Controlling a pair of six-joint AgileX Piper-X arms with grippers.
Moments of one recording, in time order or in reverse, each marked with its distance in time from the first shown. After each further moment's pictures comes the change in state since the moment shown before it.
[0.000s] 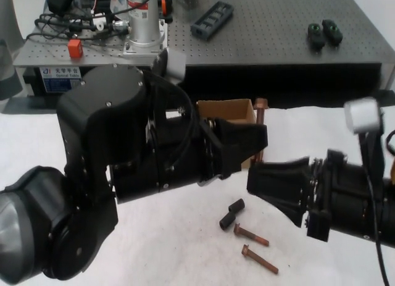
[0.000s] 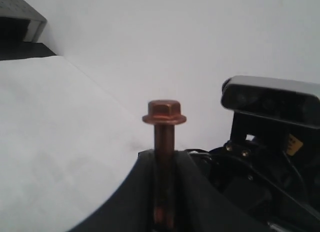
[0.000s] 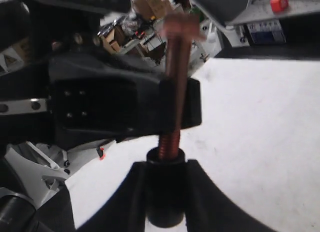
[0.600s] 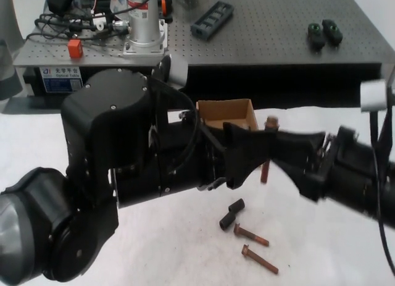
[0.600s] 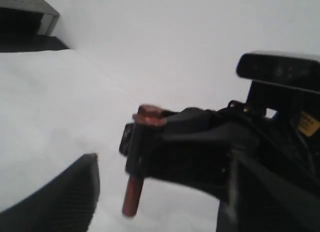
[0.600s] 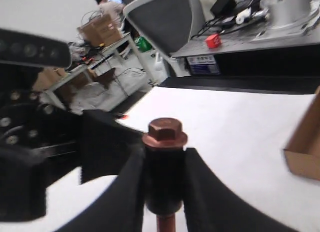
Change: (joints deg) left arm 0.4 0.0 0.1 5.1 -4.6 0.3; right arm -3.6 1.7 -3.2 3.1 11.8 -4.3
